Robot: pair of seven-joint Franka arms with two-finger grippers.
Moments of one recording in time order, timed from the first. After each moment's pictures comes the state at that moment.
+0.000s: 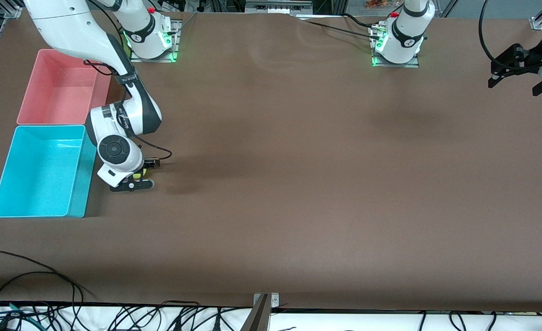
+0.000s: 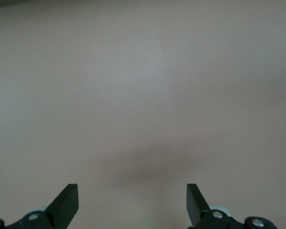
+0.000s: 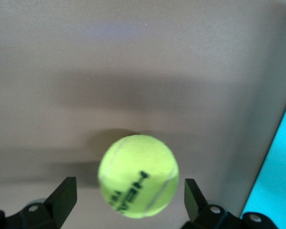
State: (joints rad) left arm 0.08 -0.14 -0.06 -1.65 0.00 1.52 0.21; right arm 0.23 0.51 -0.04 -1.94 -0.31 2.21 0.25
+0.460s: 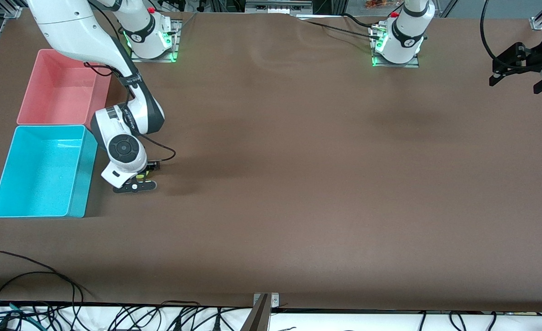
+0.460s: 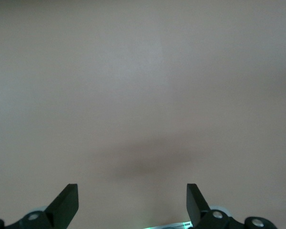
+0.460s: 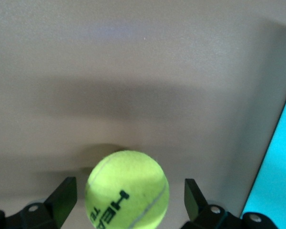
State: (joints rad) left arm 0.08 -0.12 -0.06 -1.62 0.00 1.47 0.20; right arm 0.24 0.54 -0.04 -1.94 -0.40 2.26 0.31
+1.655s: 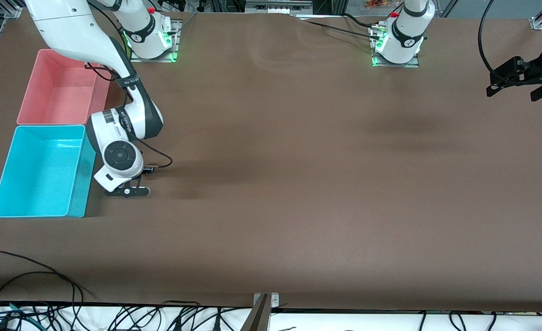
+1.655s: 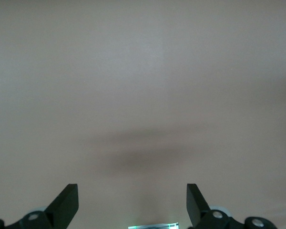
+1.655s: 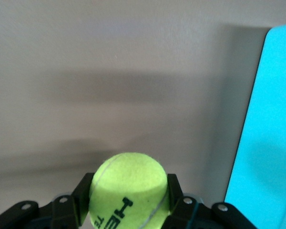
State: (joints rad) left arm 0.07 0.00 -0.08 -1.46 -0.01 1.39 0.08; right arm 0.24 0.54 -0.04 -1.82 -0.35 2.10 0.37
